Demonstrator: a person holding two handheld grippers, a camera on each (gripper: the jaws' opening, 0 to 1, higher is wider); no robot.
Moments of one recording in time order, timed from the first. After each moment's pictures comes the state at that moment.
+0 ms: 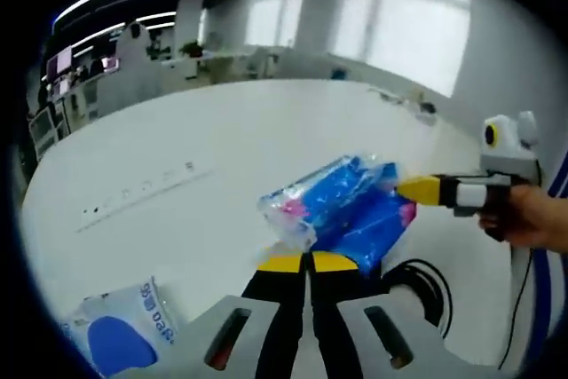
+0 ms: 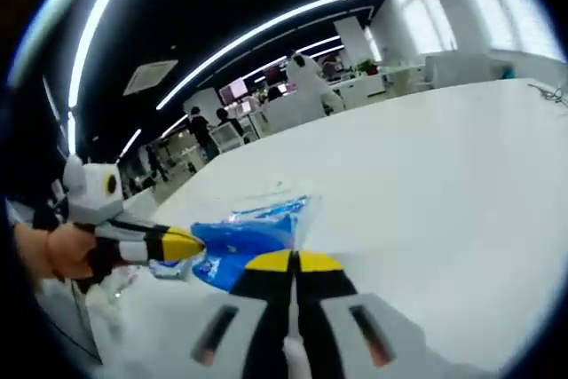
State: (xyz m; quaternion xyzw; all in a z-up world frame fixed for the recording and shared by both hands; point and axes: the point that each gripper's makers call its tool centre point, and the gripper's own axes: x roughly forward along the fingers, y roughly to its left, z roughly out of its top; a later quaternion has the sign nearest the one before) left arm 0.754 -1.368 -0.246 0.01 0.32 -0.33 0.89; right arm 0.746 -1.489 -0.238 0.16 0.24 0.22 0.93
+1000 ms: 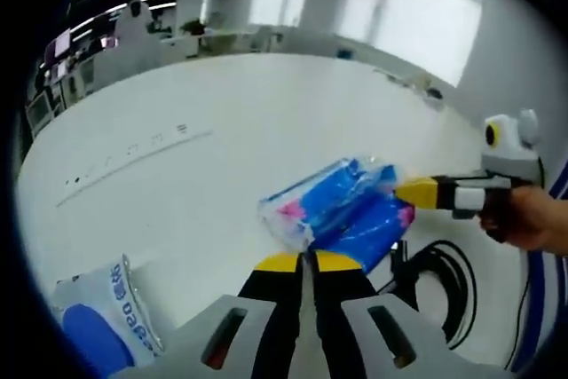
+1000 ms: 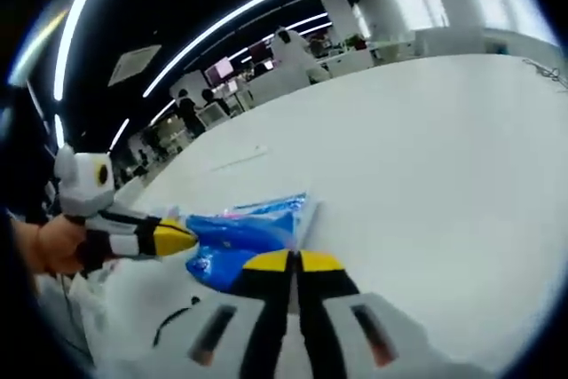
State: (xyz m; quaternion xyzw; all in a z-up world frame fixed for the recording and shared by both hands) left arm 0.755 -1.366 -0.288 0.01 0.36 -0.32 0.88; right arm 0.751 -1.492 -0.290 0.15 0.29 0.20 0.92
